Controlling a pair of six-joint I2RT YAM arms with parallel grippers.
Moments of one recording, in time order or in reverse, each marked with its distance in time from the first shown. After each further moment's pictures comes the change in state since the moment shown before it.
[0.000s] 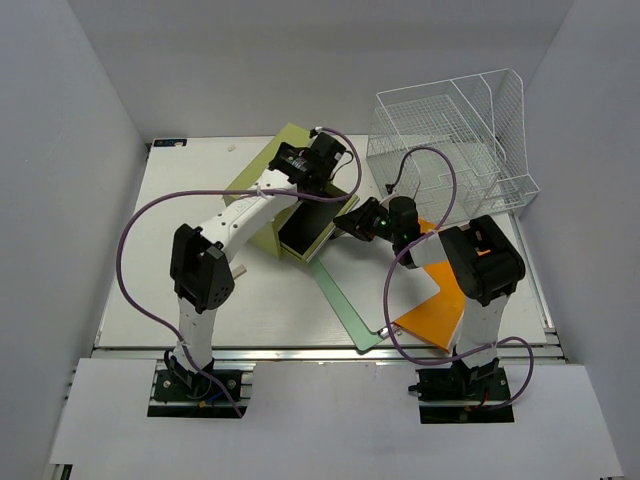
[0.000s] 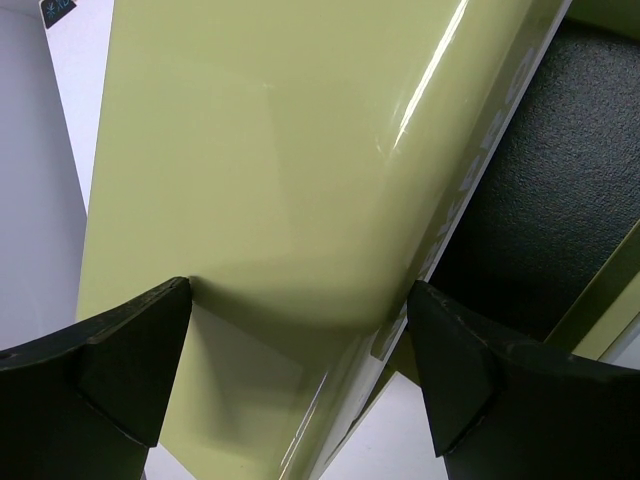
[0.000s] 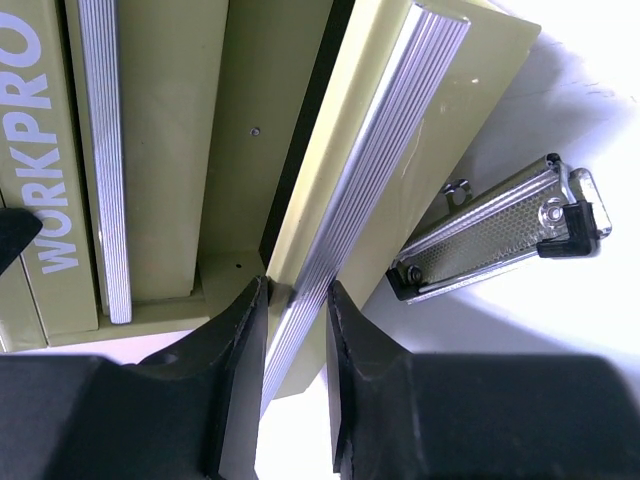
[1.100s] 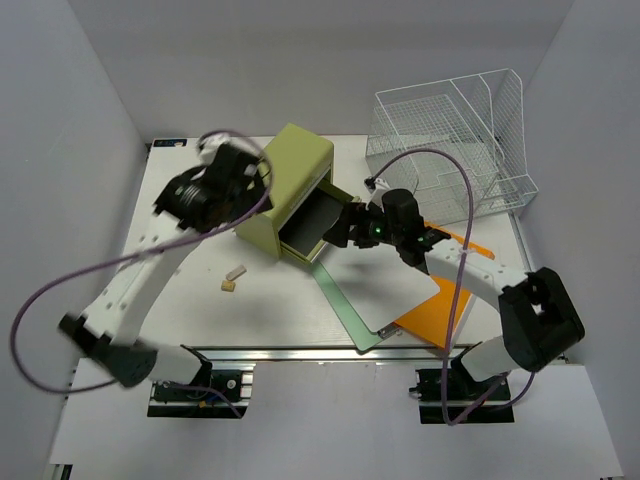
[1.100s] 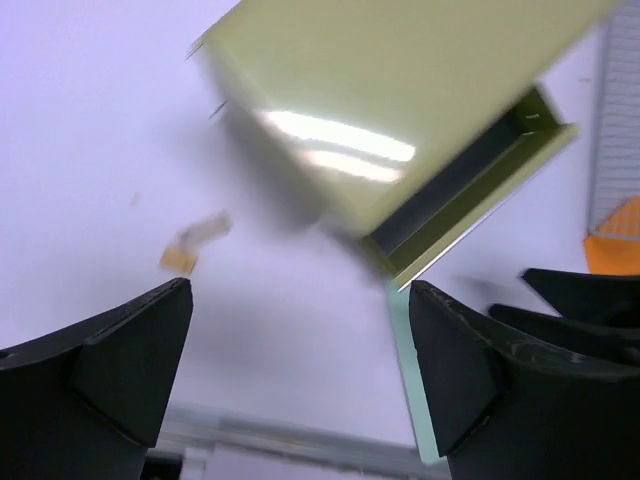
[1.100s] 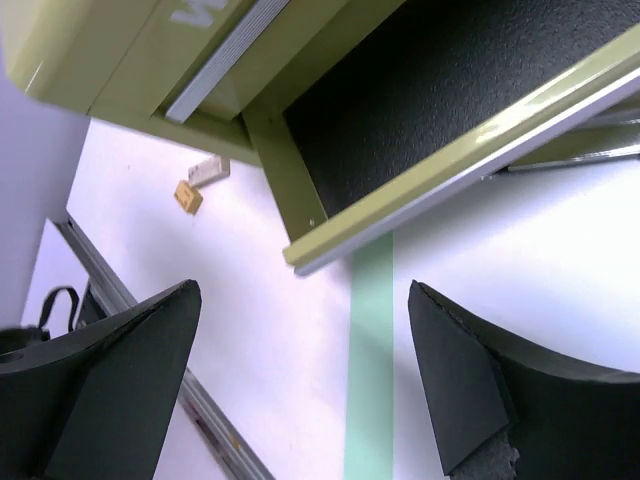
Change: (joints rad) left arm 0.085 -0.584 -0.240 -0.192 0.198 -0.608; right arm 0.157 -0.467 0.054 -0.671 0.082 -0.505
